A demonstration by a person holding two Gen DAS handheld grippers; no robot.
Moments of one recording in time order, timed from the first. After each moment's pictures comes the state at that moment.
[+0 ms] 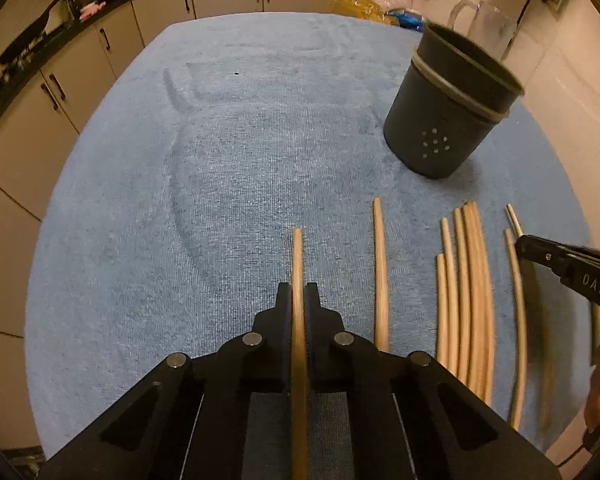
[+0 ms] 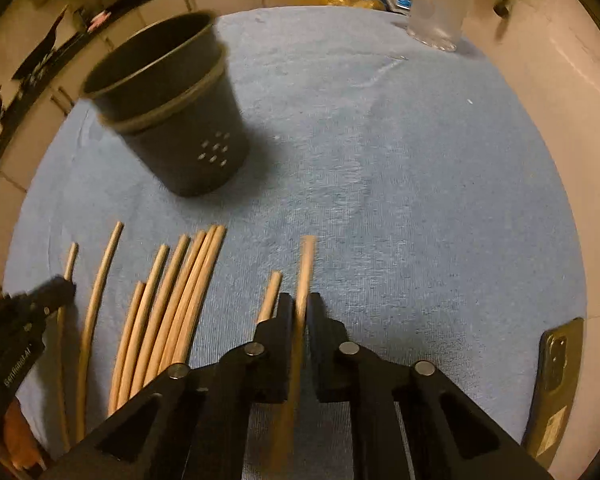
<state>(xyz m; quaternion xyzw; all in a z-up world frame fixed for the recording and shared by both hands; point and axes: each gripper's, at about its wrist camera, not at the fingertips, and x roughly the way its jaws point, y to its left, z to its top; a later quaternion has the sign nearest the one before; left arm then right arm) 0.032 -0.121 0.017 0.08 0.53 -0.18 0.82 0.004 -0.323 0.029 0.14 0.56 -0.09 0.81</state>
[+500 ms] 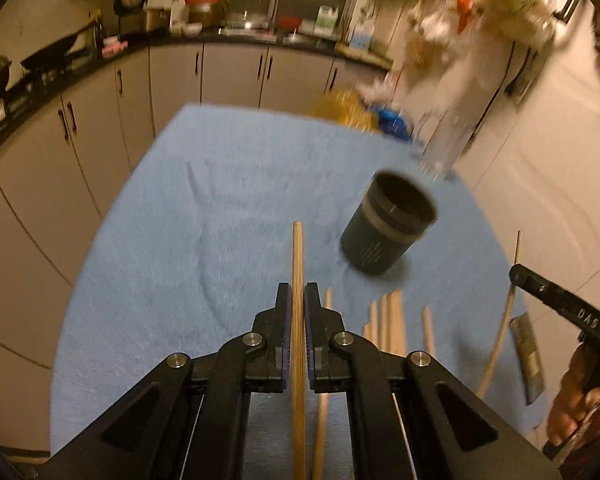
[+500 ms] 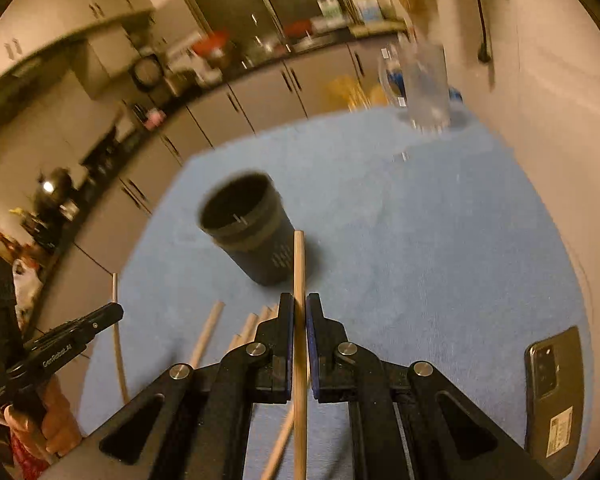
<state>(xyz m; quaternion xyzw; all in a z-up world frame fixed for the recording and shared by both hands) -0.005 -0.091 0.122 0.00 0.41 -0.21 0.89 -0.048 -0.338 0.129 0.20 0.37 -0.02 0.91</state>
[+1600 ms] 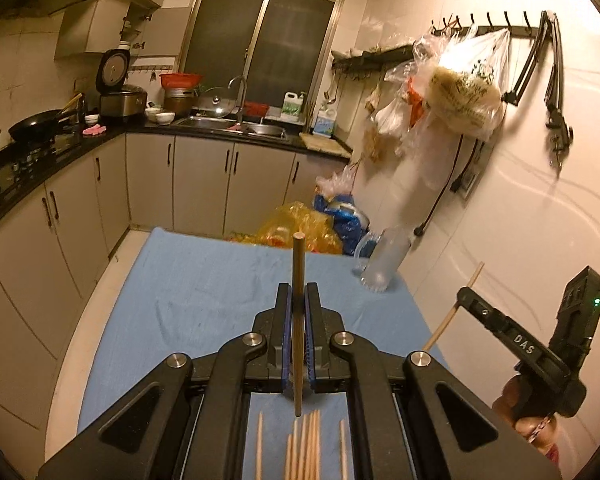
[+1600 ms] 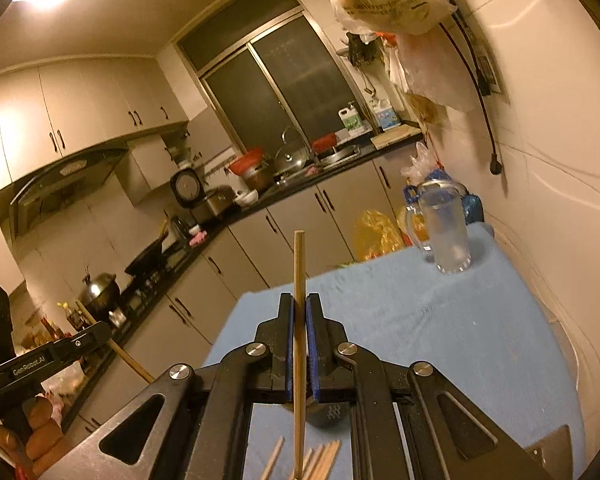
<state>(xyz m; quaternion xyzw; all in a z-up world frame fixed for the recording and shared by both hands) 0.006 -0.141 0.292 -0.04 0.29 -0.26 0.92 -0.045 -0.362 0.246 0.24 0.18 -0.02 0.95</state>
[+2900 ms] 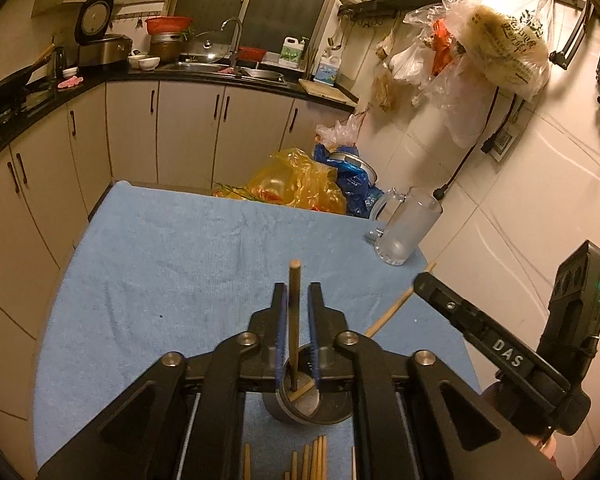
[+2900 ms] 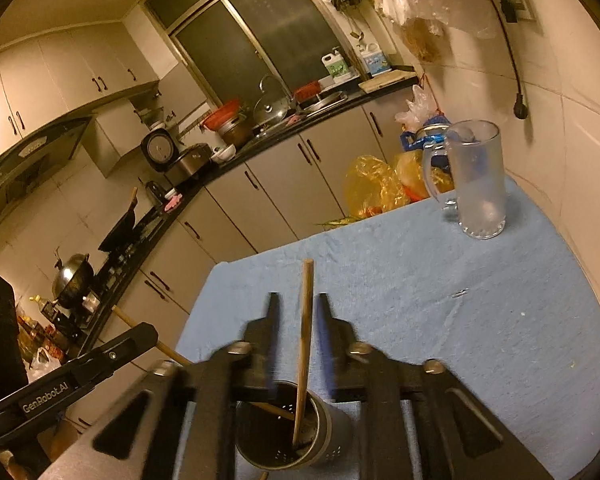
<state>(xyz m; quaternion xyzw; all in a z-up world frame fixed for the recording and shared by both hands) 0.111 -0.200 0.194 -0.04 0.37 -0.27 0.89 0.073 -0.374 0.170 0.26 0.28 -0.02 0.92</state>
